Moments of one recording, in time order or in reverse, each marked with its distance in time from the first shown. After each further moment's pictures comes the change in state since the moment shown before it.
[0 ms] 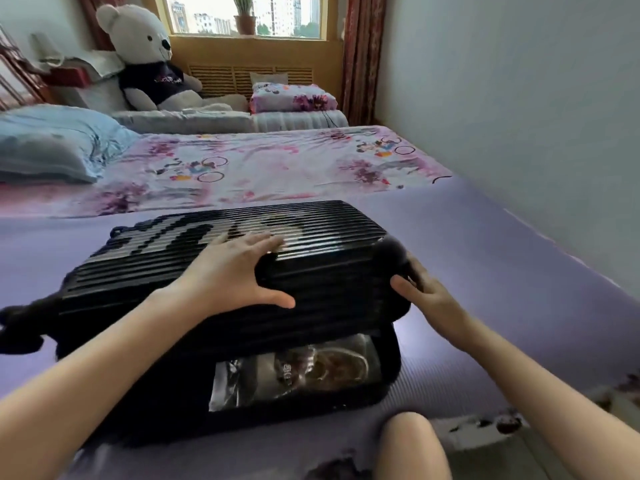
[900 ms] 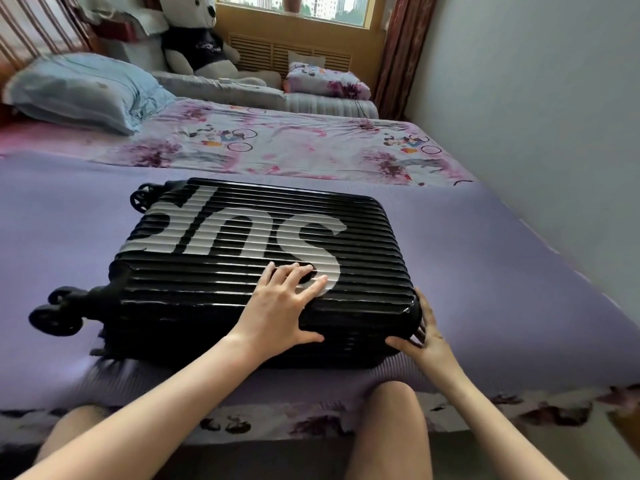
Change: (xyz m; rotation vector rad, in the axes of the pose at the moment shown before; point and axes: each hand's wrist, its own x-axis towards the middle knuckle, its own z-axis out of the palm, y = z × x) left_hand -0.071 0.049 0.110 0.076 0.329 0.089; right_hand -0.078 0.073 0.030 -0.180 0.149 0.247
